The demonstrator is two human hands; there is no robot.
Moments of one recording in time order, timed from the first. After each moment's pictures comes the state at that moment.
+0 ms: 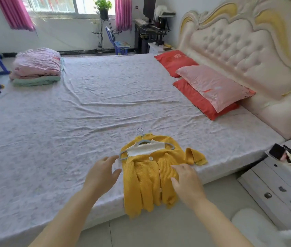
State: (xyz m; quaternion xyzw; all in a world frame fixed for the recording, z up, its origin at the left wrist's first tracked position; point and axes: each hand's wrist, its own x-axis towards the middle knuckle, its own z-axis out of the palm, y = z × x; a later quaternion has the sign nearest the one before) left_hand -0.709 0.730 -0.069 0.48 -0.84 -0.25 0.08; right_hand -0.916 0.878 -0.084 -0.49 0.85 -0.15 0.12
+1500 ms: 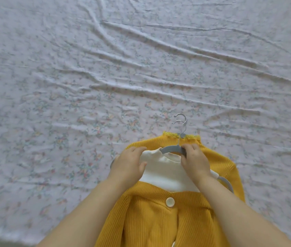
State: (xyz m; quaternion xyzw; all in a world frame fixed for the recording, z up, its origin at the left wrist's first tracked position) left_hand -0.919 0.460 -0.388 0.61 -0.70 -0.36 0.02; right_hand -1.137 0.468 -0.449 -0.62 0.75 -0.09 0.20
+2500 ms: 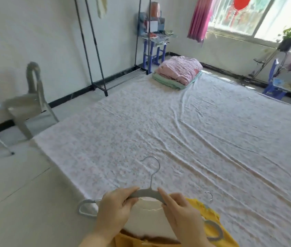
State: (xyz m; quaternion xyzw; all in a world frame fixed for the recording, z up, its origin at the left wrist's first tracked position) left_hand -0.785 0.662 -0.120 0.72 -0.54 -0.17 0.40; right_hand -0.980 0.595 -0.103 -0.85 0.44 -0.15 0.25
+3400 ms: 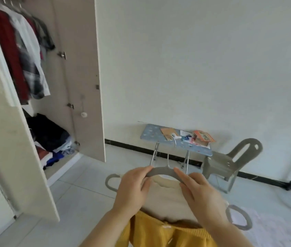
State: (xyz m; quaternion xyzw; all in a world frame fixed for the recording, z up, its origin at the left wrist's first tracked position) left_hand -0.412 1.108 0.028 0.89 -0.14 0.22 0.38; right_hand -0.428 0.912 0.042 -0.94 -0.14 -0.28 0.15
